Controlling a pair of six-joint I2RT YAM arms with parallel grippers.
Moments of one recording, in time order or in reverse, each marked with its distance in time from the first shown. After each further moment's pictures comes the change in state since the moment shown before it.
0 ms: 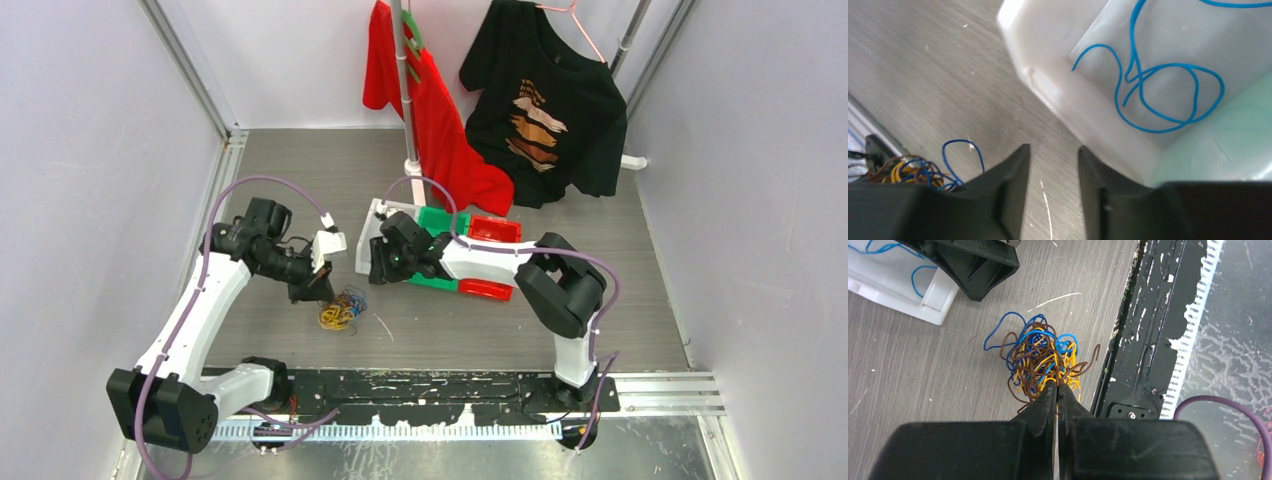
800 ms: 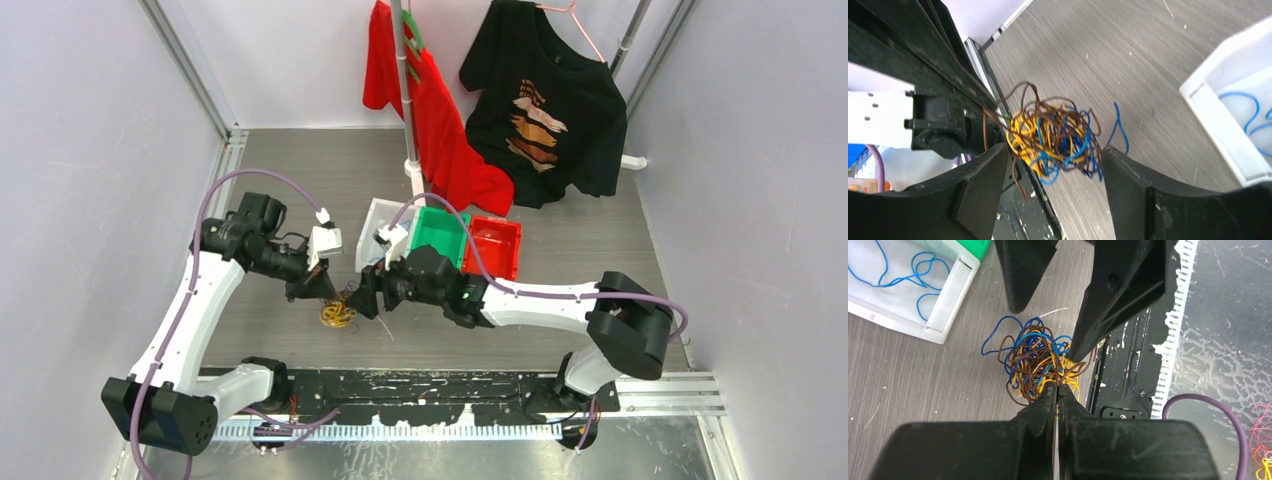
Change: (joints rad) left arm -0.001 -0.016 0.087 -0.100 0.066 0.066; right arm 0.196 -0.412 -0.394 0.496 -0.023 -0.089
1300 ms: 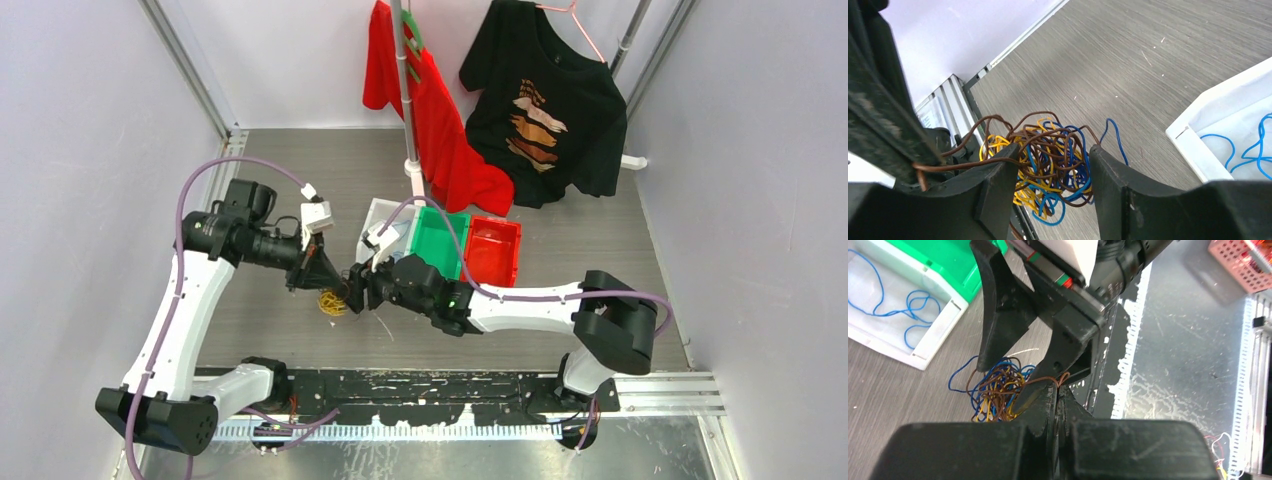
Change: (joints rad) left arm -0.001 0.000 0.133 -0.018 0.138 -0.246; right arm 0.076 0.082 0.078 0.109 0.217 -0.081
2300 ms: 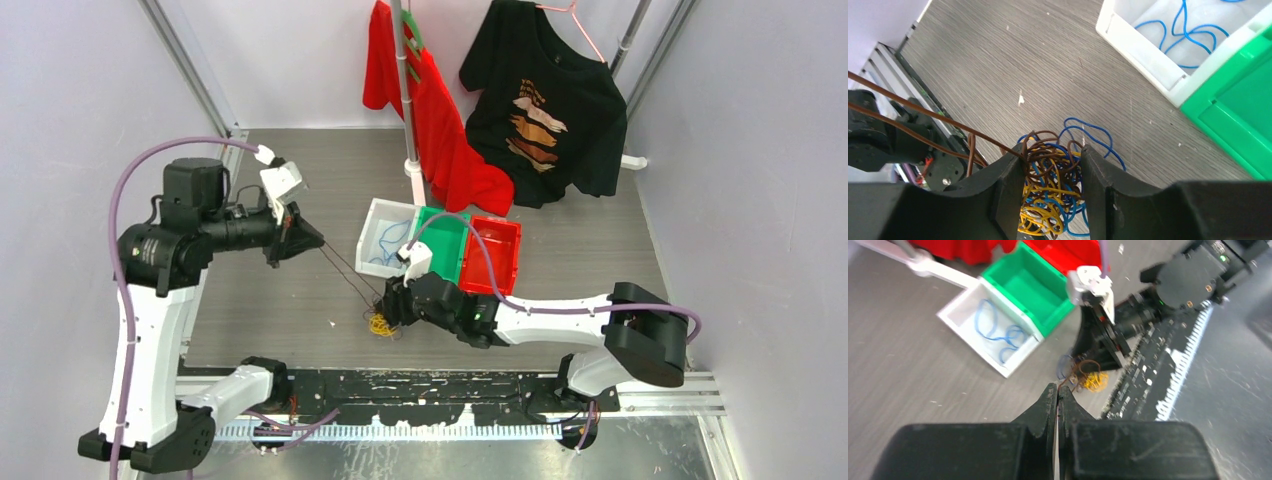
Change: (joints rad) left arm -0.005 -0.051 0.344 0.069 -0.159 -0.272; right arm 0.007 -0.158 -0.215 -0.197 0.142 0.132
